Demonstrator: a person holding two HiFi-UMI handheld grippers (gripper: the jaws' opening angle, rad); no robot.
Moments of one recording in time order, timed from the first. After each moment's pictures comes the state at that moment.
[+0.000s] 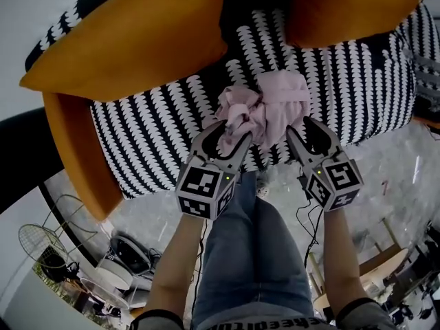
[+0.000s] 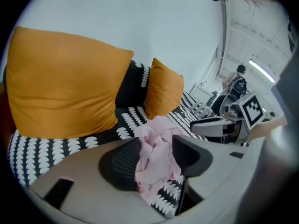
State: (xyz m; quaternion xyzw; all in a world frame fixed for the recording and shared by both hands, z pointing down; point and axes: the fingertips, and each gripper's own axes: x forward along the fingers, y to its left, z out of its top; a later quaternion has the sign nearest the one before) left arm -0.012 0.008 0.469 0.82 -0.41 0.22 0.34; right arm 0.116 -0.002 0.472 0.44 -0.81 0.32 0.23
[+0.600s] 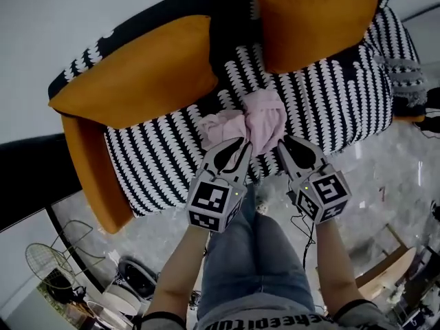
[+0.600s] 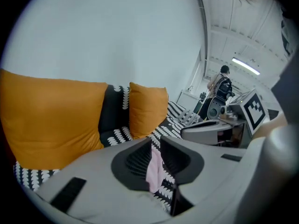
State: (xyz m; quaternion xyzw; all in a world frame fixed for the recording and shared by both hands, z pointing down) left arm 0.028 0.003 0.375 0.87 -0.37 0.19 0.27; right arm 0.107 0.006 0.381 0.45 -0.83 0.29 0.18
